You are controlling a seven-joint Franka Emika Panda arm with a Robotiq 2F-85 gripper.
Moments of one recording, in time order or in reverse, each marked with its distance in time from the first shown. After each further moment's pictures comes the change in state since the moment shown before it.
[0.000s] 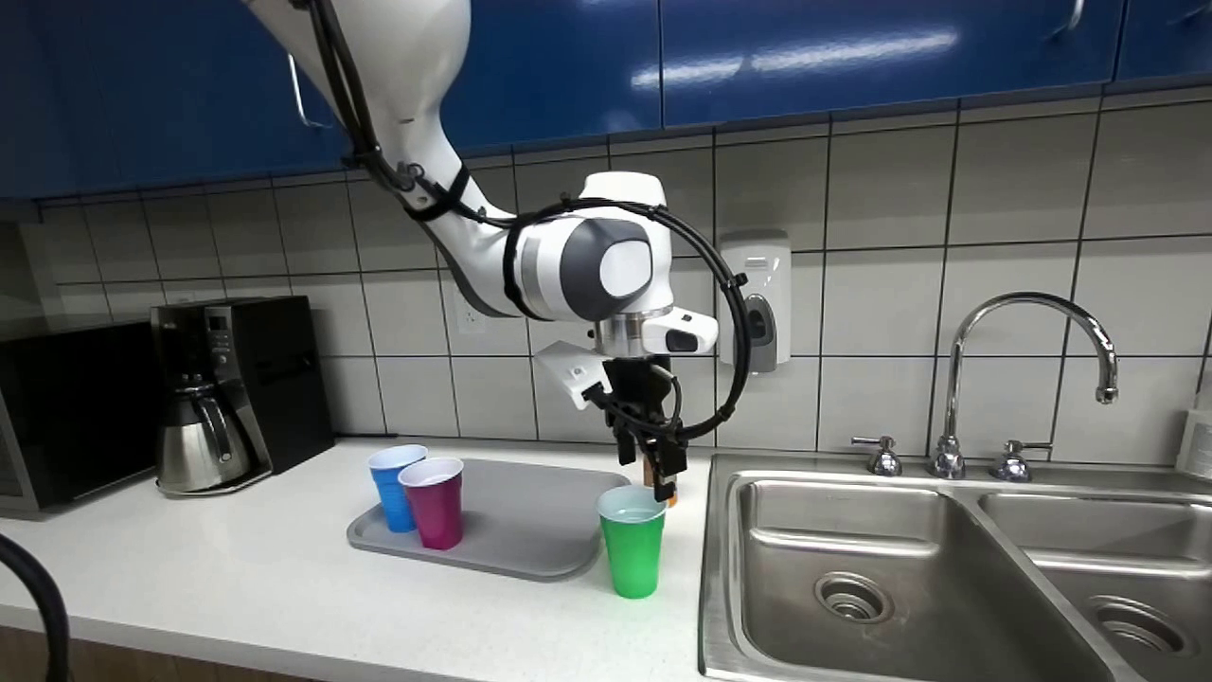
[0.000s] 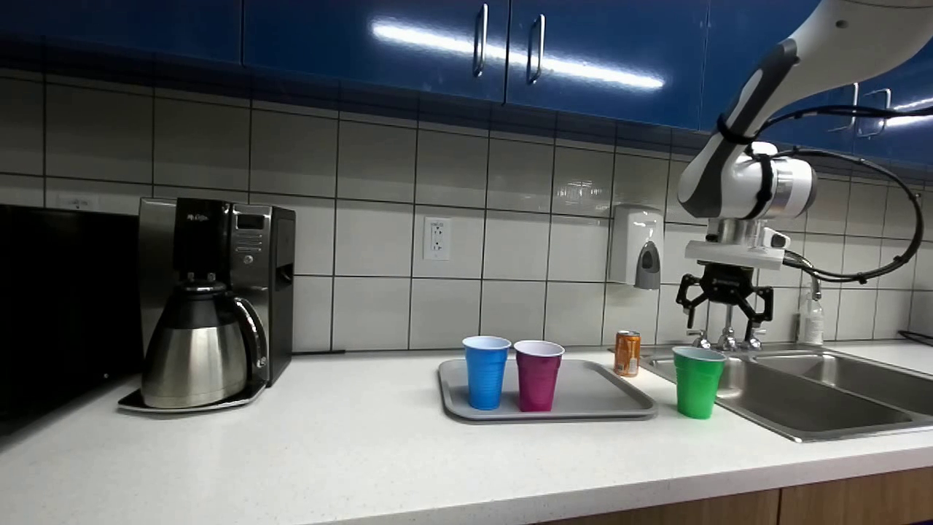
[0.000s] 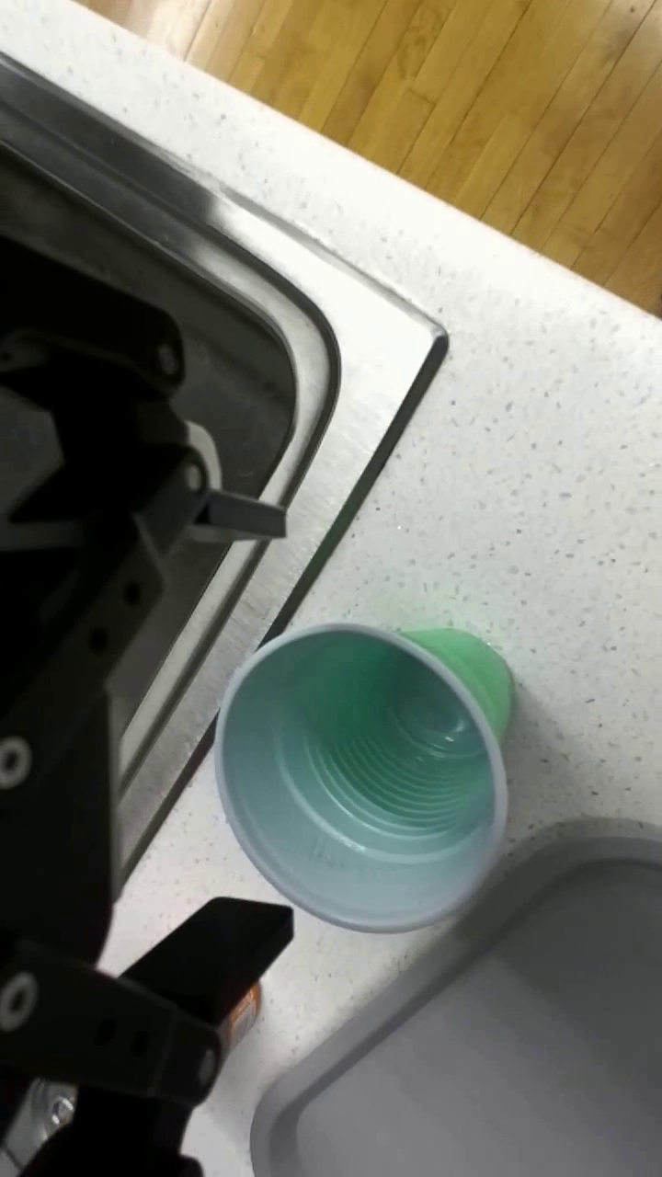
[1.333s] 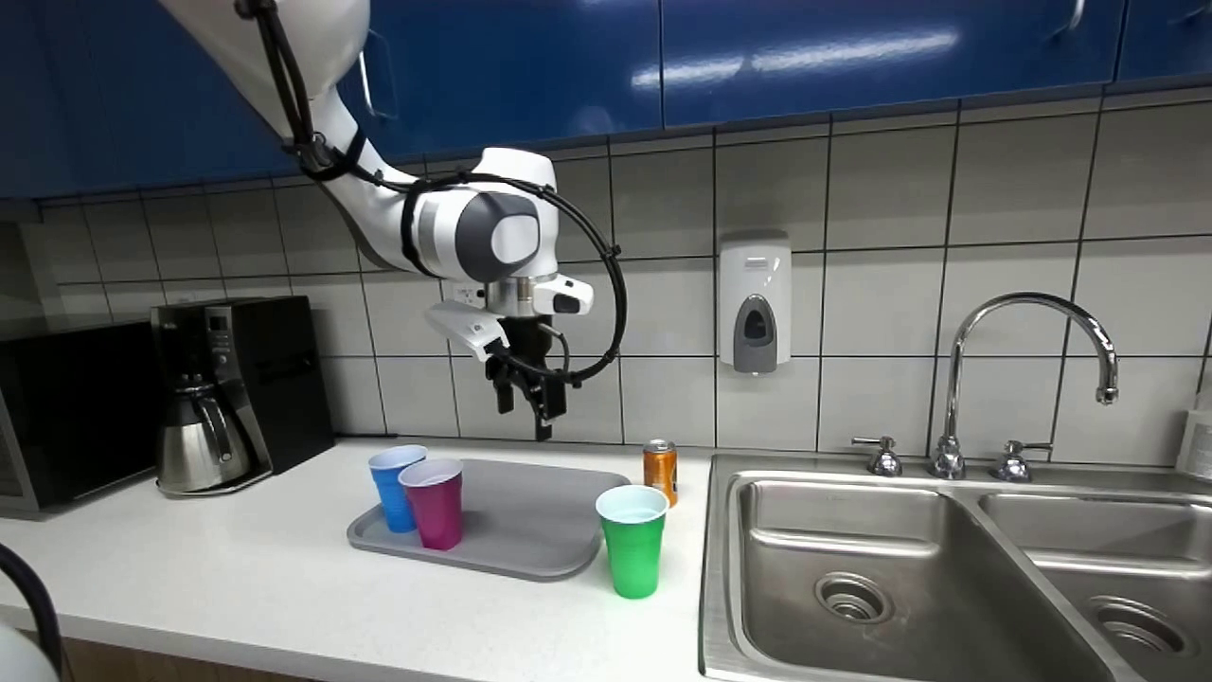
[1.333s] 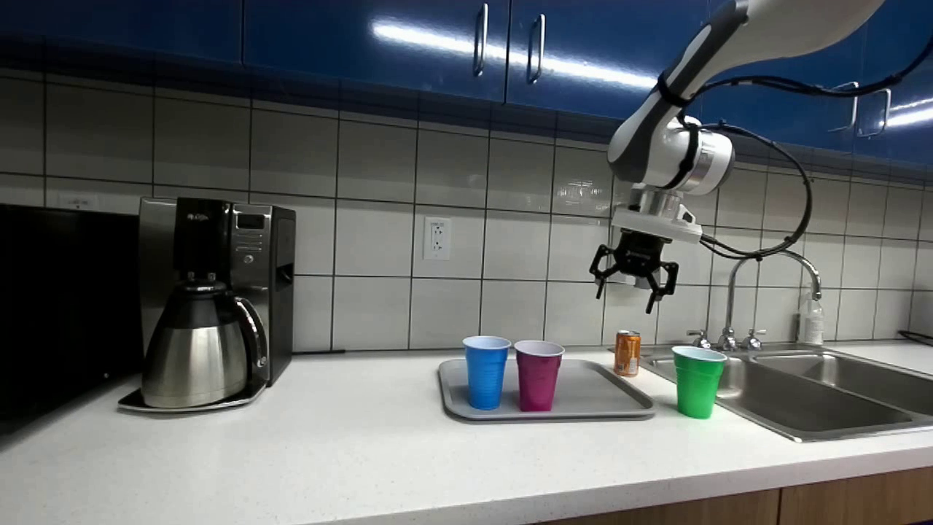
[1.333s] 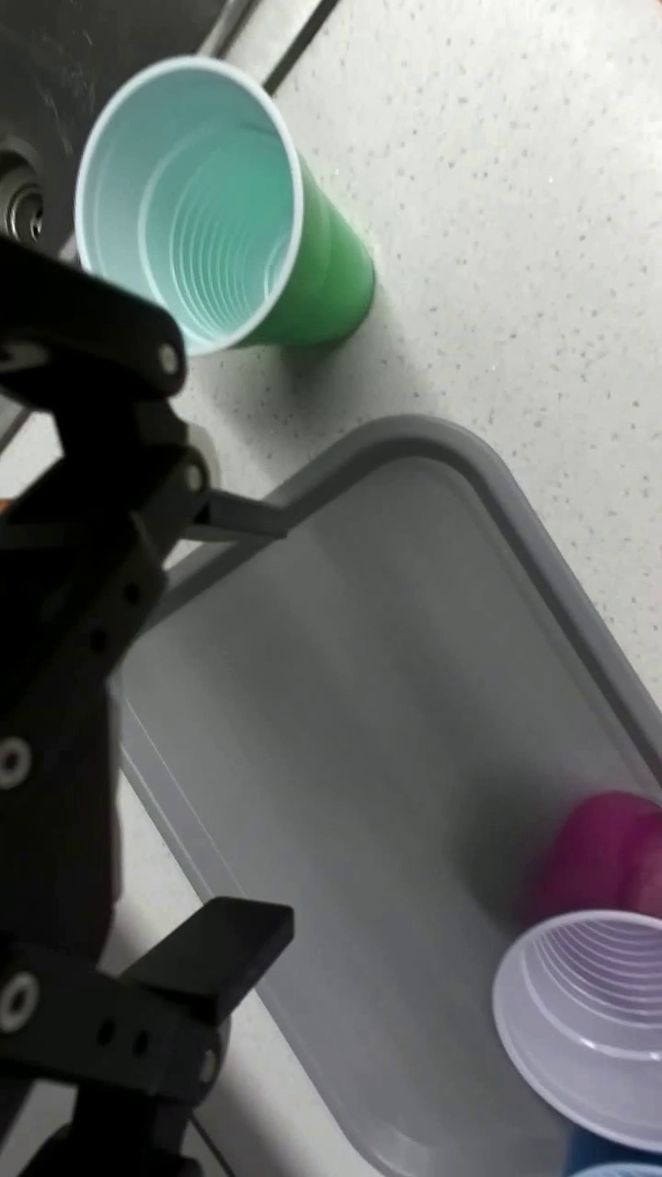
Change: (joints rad) arm 0.105 -0.043 0.186 0.058 0.157 -0.066 -0.131
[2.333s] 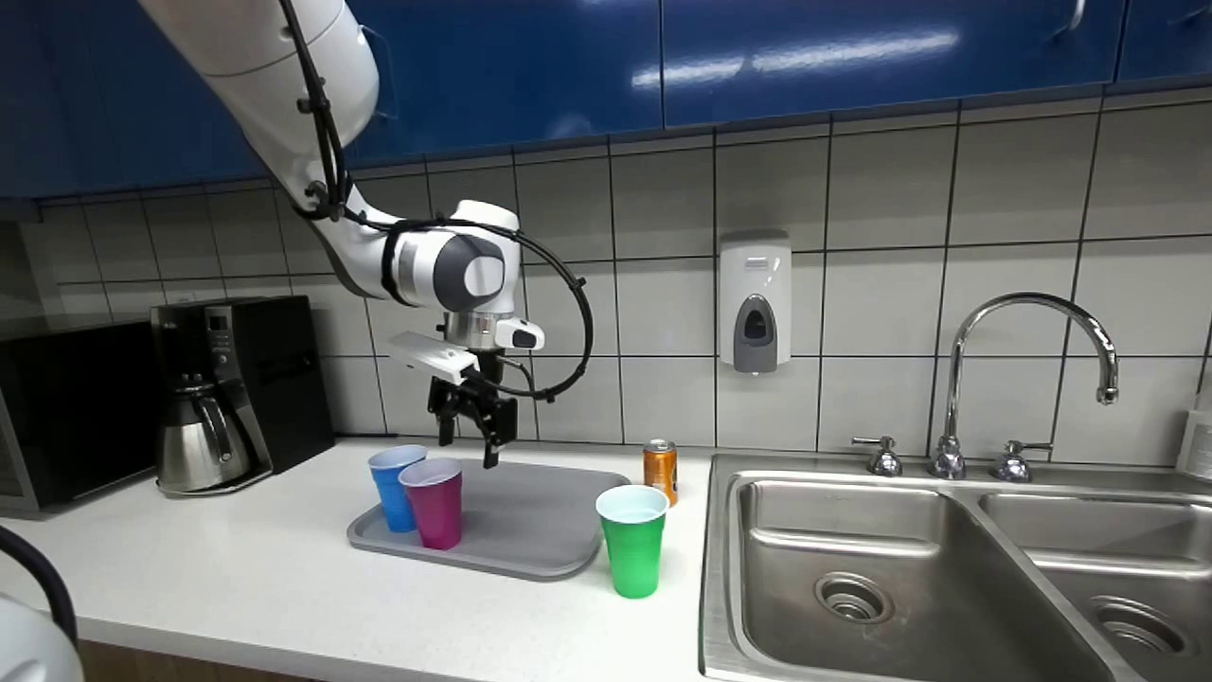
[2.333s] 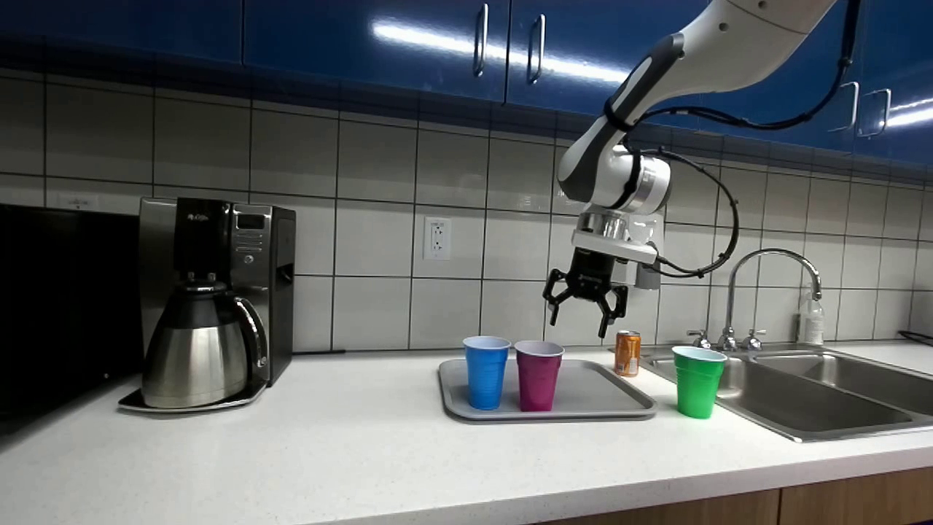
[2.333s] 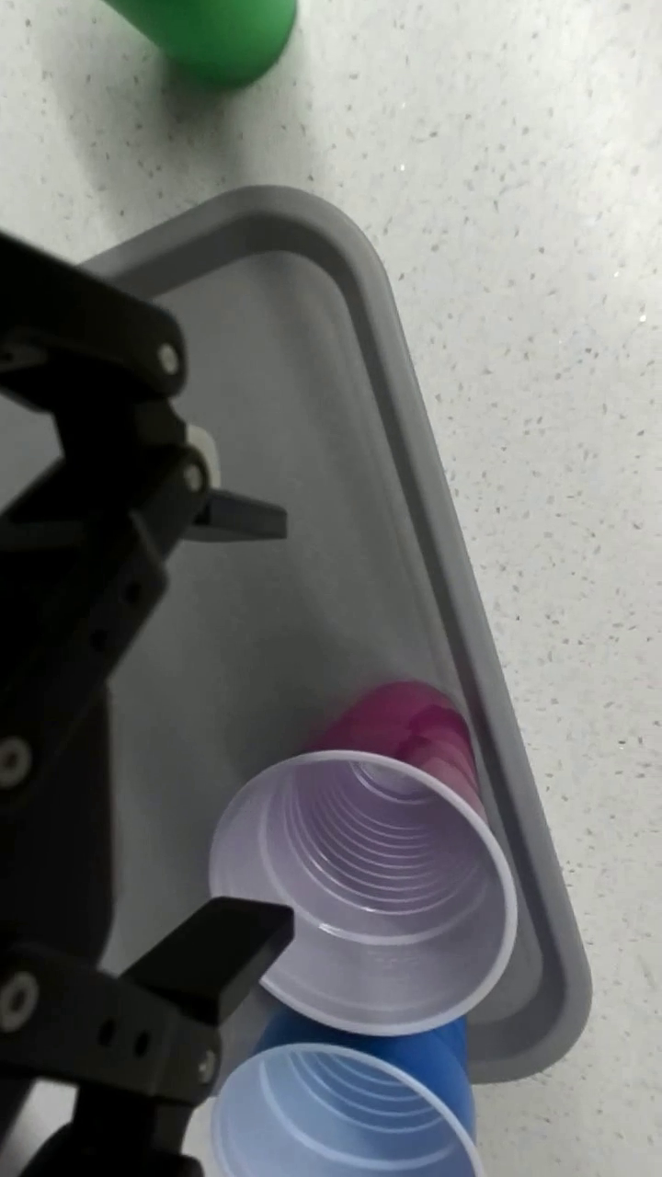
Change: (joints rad) arm 0.062 0.178 0.080 0.135 0.038 -0.121 -0.139
